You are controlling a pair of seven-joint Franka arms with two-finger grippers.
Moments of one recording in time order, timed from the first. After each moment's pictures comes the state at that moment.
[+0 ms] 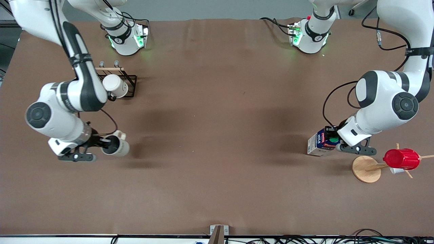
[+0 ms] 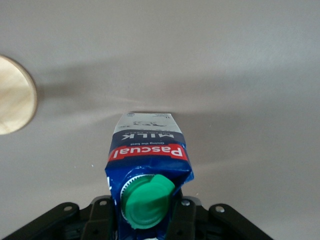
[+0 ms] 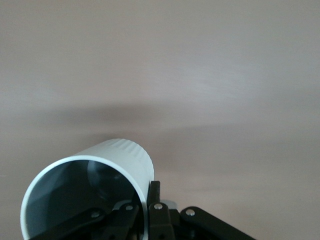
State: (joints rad) left arm 0.00 0.32 -0.11 -1.83 -0.04 2.13 0.07; right arm 0.14 0.39 0.00 -1.76 0.02 2.18 0.19
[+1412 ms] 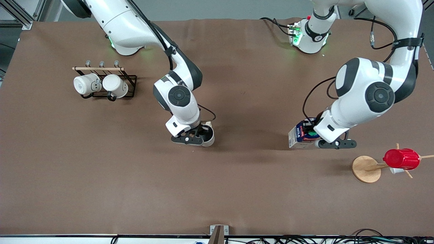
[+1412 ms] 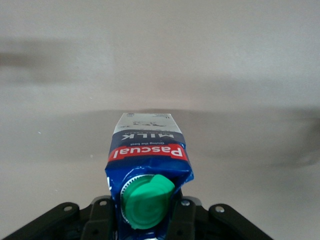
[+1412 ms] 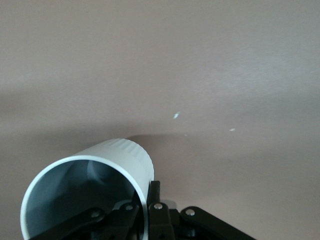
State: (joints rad) left arm -0.12 0.31 -0.19 -1.71 -0.04 1.96 -0.29; right arm 0.55 0.66 0.12 -1.57 -0.10 2.33 0.82
